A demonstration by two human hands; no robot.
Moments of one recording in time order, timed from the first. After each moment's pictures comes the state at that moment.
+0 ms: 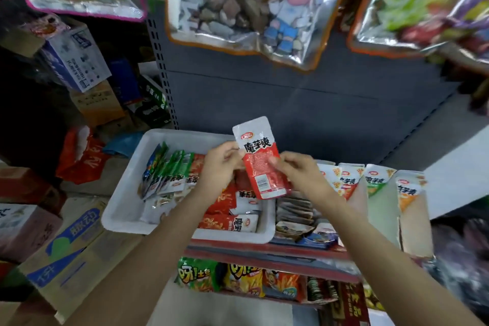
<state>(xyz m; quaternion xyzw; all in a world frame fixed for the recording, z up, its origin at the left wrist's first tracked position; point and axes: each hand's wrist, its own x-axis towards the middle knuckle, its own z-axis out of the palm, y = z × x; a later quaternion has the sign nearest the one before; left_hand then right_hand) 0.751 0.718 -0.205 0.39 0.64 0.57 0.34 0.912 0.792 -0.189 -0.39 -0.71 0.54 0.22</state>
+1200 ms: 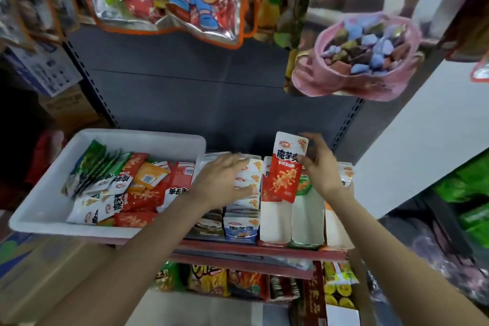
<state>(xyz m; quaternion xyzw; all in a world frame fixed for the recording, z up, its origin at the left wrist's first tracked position) 0.905 0.789 -0.213 0.66 0.73 0.08 0.14 1.100 0.906 -0.212 -0.47 -0.73 0.38 0.32</state>
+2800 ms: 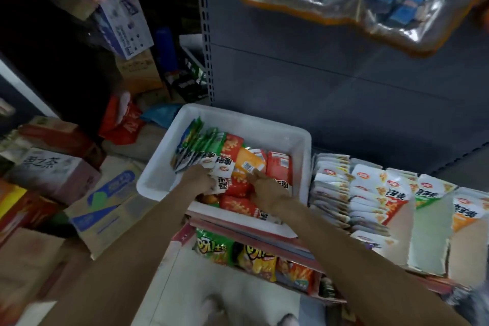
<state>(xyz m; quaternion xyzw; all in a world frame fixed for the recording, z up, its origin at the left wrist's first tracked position) 0.669 0.661 -0.271 0.24 0.89 0.13 0.37 0.816 0.758 -0.290 -0.28 -0.92 0.19 -0.21</state>
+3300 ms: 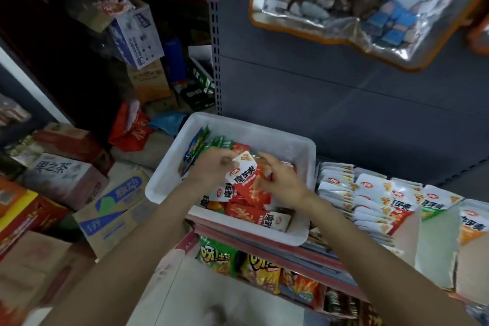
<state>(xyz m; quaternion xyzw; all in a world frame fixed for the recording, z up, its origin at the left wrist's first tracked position) 0.680 0.663 -0.219 0.43 0.80 0.34 0.25 0.824 0.776 -0.244 -0.28 -0.86 0.42 0.04</state>
